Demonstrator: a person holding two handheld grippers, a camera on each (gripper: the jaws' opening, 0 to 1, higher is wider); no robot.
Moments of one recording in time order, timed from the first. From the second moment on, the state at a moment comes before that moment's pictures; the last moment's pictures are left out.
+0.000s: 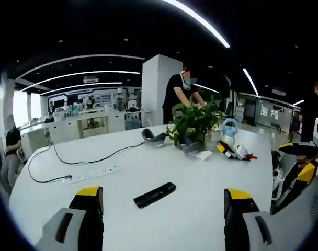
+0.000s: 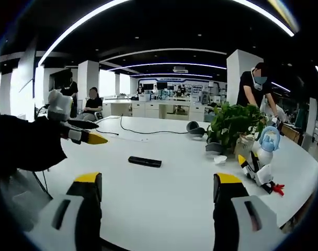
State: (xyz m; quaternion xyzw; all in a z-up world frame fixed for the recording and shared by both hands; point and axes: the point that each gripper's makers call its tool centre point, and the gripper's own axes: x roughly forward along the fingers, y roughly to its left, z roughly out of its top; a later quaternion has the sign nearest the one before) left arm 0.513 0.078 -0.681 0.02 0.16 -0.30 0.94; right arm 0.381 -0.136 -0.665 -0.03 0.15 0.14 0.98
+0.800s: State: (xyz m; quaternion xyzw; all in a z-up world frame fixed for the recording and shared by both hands) left arm 0.425 0.138 -0.642 0.01 0.11 -0.20 0.97; right arm 0.380 -0.137 -0.664 -0.04 0.14 0.14 0.98
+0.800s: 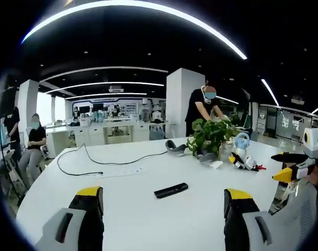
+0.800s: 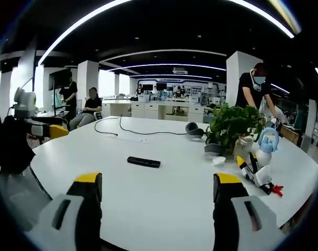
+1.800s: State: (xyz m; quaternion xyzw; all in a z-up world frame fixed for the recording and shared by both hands) left arm 0.366 0.176 -0.666 0.01 0.12 -0.10 0.99; right arm 0.379 -0.135 -0.665 -0.04 0.15 0.14 0.98
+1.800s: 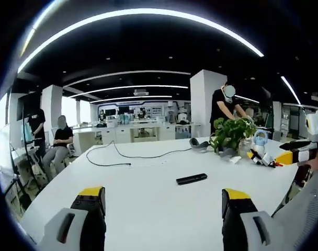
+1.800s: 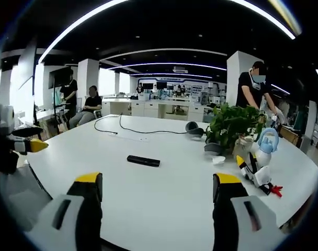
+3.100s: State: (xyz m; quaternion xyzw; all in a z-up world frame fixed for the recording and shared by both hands) left arm 0.364 0.198 -0.682 0.05 0.12 -0.07 0.99; right arm 0.376 -0.126 -0.662 -0.05 0.14 0.16 0.98
